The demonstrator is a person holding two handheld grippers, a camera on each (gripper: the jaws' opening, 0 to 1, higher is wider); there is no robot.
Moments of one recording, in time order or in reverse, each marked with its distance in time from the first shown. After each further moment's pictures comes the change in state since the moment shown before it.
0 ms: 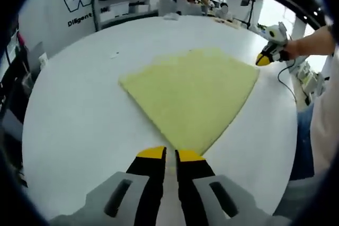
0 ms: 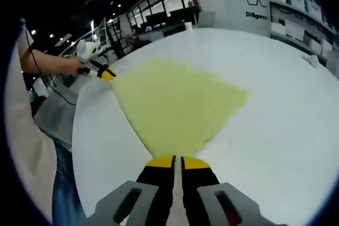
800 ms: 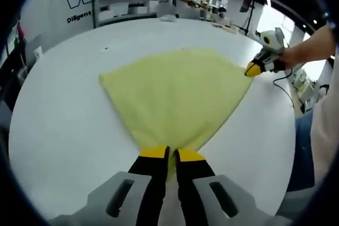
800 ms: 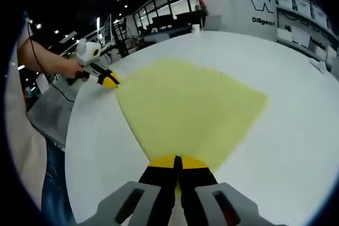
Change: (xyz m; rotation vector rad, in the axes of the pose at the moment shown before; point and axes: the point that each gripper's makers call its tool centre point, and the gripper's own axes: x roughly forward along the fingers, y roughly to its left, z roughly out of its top) left arm 0.025 -0.030 -0.036 -0.056 0.039 -0.026; right arm 0.034 0.012 -0.019 -0.026 0.014 0.020
